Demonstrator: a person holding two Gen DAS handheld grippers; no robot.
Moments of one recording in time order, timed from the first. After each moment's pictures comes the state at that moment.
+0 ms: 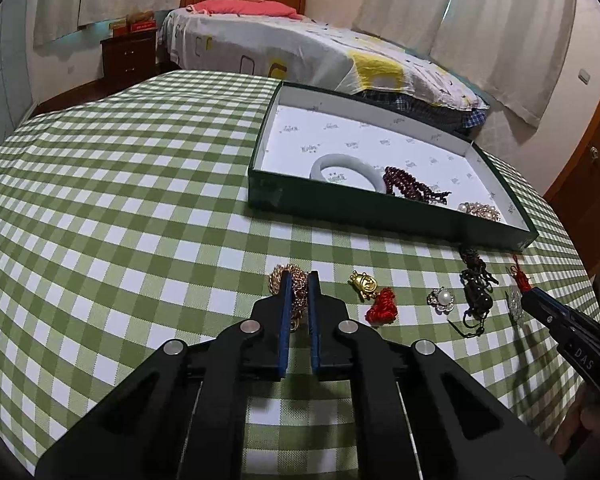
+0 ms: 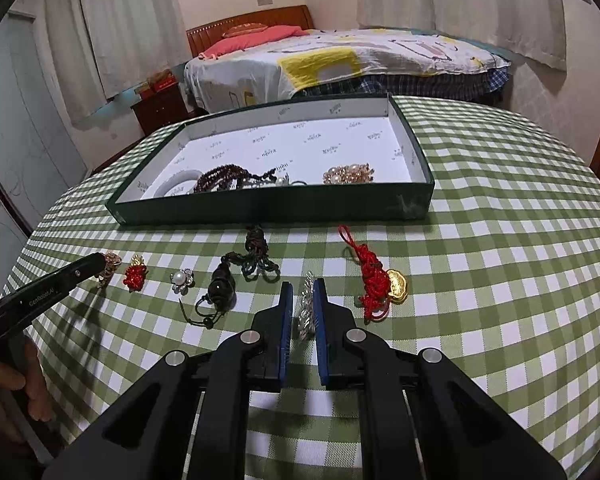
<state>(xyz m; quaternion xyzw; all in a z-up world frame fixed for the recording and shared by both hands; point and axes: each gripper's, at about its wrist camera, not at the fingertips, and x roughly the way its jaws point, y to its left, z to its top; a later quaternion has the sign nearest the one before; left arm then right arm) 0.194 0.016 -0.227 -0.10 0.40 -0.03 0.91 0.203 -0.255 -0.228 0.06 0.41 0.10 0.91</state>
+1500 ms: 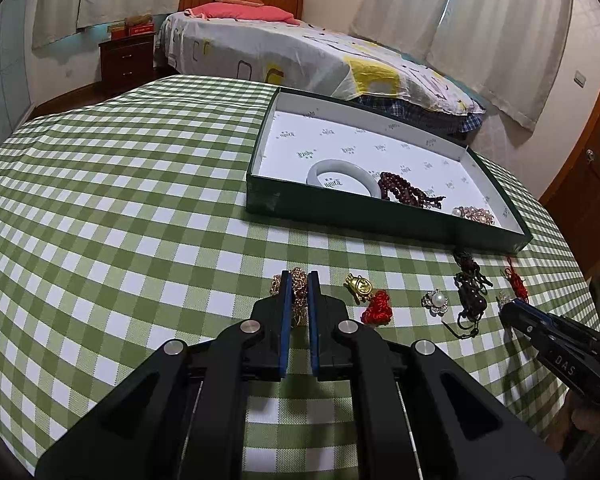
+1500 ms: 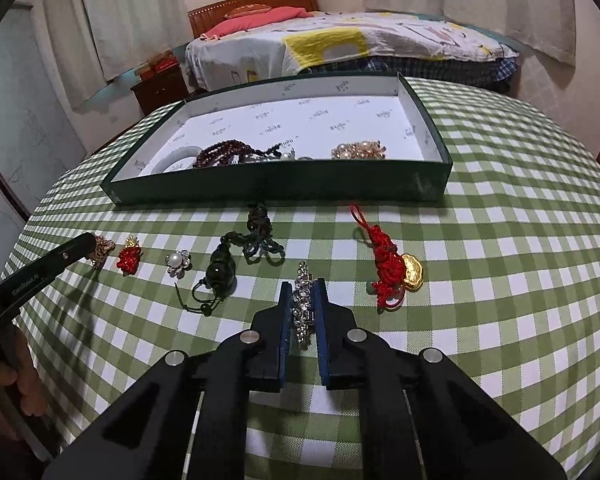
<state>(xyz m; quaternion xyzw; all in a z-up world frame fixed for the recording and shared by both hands) 0.191 0.017 -0.223 -0.10 0.40 -0.03 0.91 0.213 -0.242 -0.240 0.04 0.44 0.10 0.89</state>
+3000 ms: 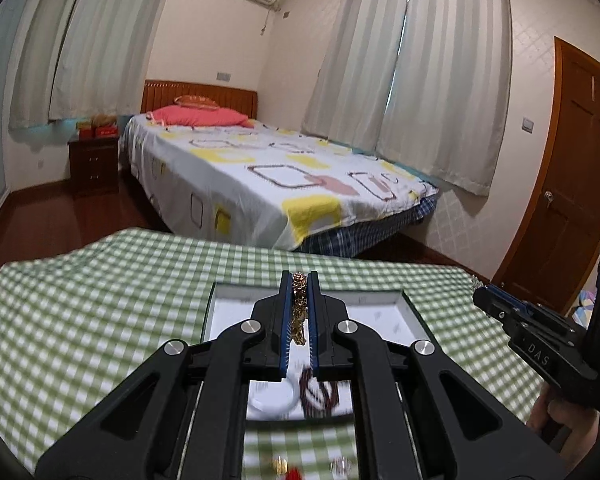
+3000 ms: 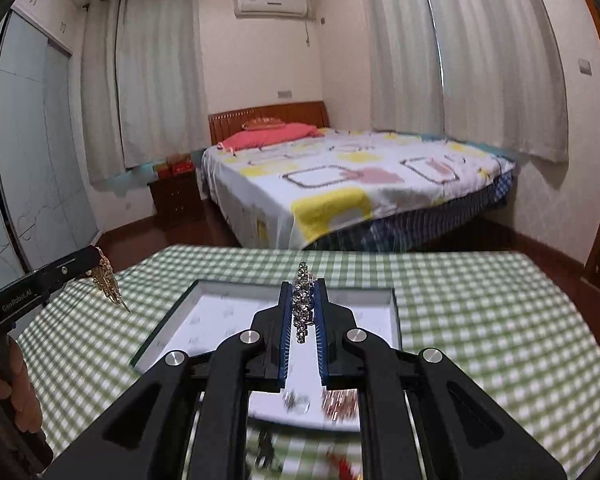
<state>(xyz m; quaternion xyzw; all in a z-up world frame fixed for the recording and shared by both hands) 0.248 -0.012 -0.074 -0.08 0.22 -0.09 0.97 0.278 -0.259 -0.101 0.04 0.23 0.11 0.97</state>
